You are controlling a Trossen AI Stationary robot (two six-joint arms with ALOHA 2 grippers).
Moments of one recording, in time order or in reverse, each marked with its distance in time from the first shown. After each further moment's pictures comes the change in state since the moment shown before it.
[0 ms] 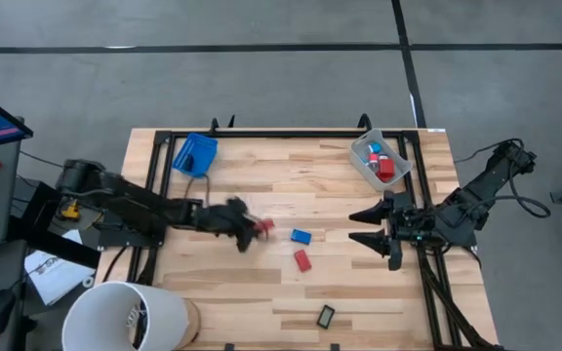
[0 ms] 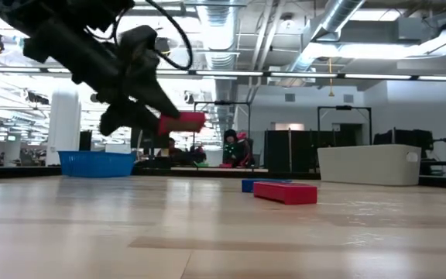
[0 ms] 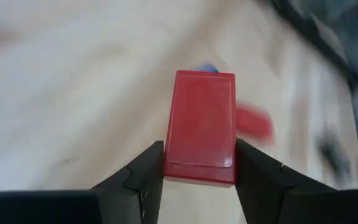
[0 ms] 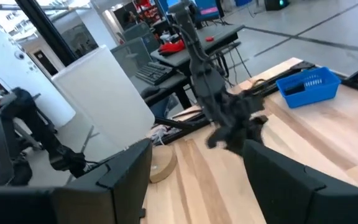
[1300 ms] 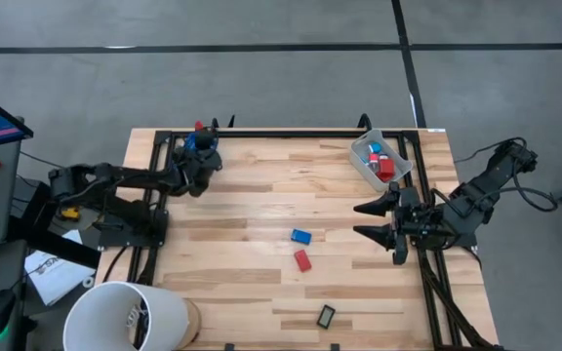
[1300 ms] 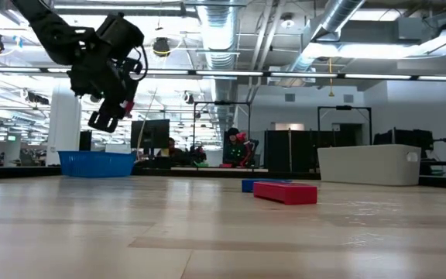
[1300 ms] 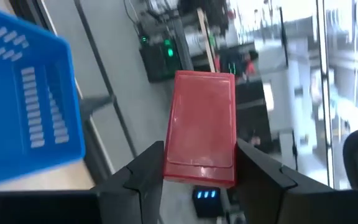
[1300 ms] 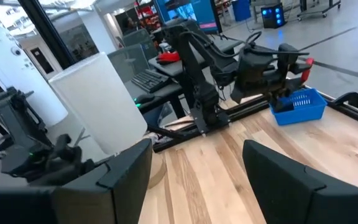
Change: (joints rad) left arm 0.546 -0.095 -0.033 0.108 -0.977 -0.992; right arm -0.008 -0.045 0.000 0.002 0.017 -0.118
